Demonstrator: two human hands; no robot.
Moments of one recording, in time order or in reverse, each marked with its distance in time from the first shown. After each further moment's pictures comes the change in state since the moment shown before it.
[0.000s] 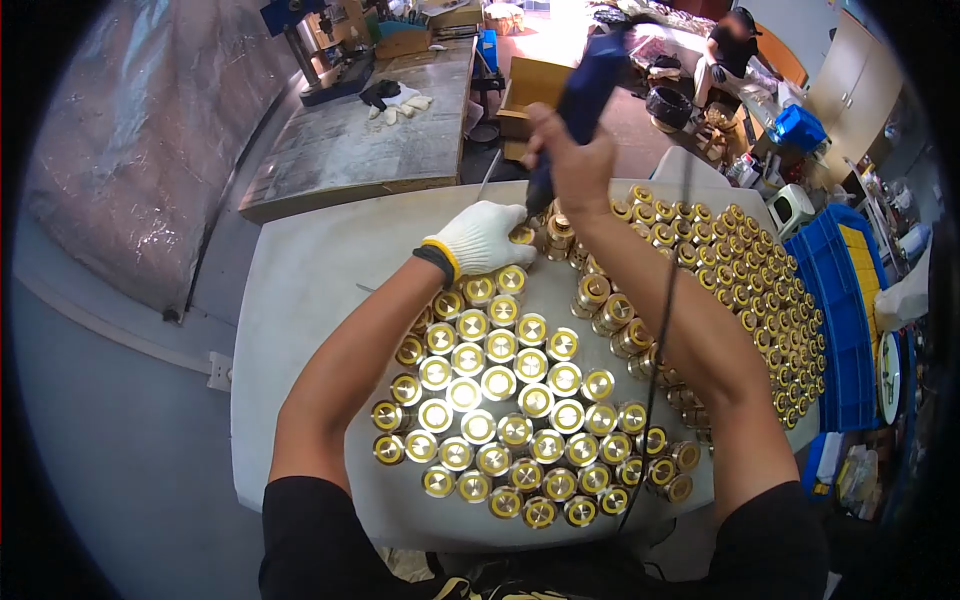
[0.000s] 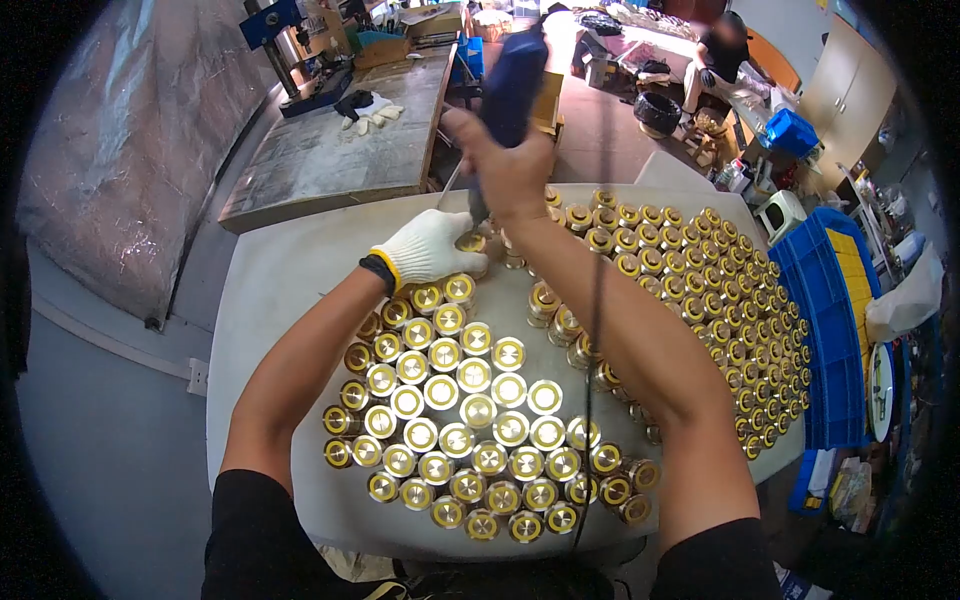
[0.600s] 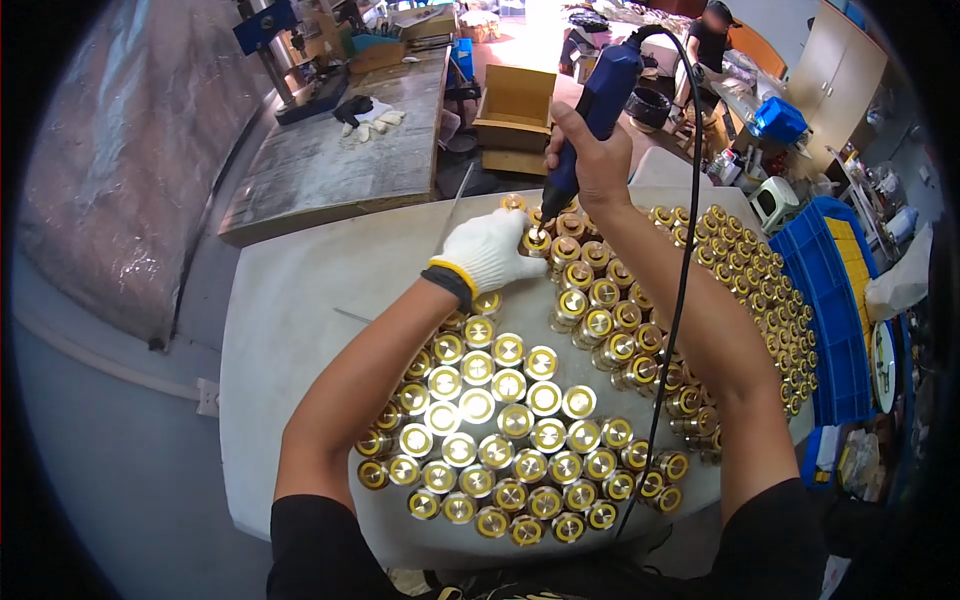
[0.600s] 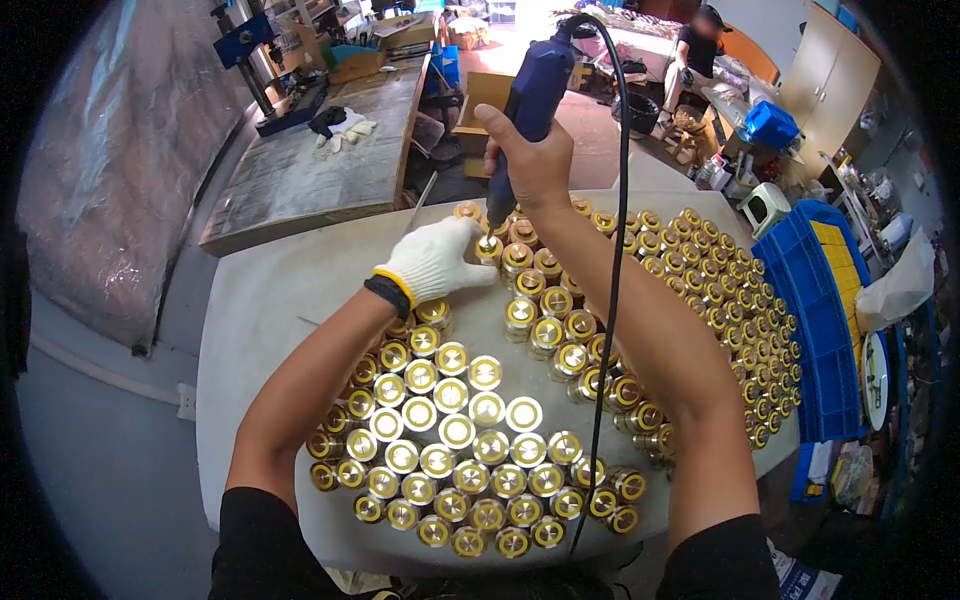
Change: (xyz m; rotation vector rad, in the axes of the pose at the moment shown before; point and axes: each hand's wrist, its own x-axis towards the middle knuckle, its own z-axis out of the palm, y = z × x) left_hand 0.025 0.032 0.020 0.089 0.164 0.024; right_hand 0.035 -0.004 -0.057 0.019 -0.050 0.002
